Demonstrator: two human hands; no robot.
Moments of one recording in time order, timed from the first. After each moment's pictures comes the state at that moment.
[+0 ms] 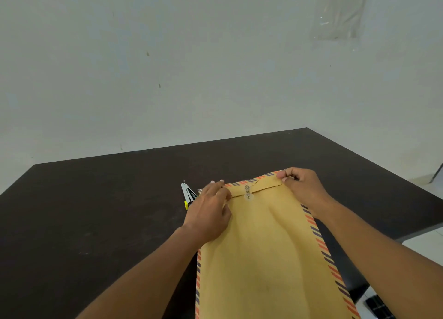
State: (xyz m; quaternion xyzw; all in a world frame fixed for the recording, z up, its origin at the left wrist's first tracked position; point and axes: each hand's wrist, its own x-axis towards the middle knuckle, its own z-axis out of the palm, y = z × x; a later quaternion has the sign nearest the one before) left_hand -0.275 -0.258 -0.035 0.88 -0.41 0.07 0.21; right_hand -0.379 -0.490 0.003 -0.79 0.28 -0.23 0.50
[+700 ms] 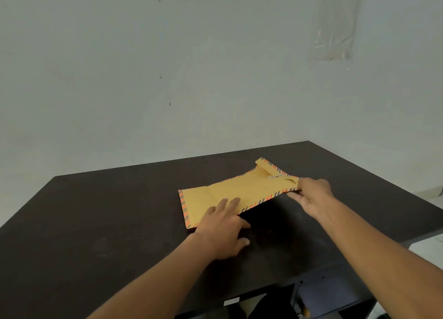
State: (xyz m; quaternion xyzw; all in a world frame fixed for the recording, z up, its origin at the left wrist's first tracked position) left_hand -0.322 -0.242 0.003 0.86 -0.50 0.01 -0.01; right_hand -0.386 -0.477 0.034 -0.47 0.38 -0.29 0.74
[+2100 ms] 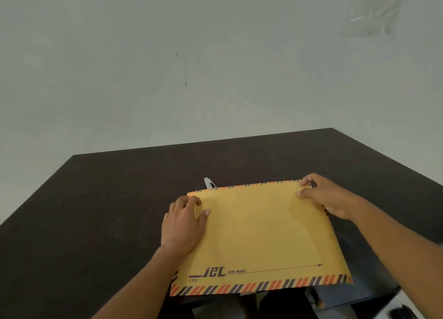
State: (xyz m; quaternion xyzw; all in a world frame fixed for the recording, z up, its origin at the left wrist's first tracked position) left_hand -0.260 -0.161 -0.073 0.95 -0.19 0.09 0.22; right_hand -0.379 -0.496 -0.001 -0.80 0.29 -0.02 0.53
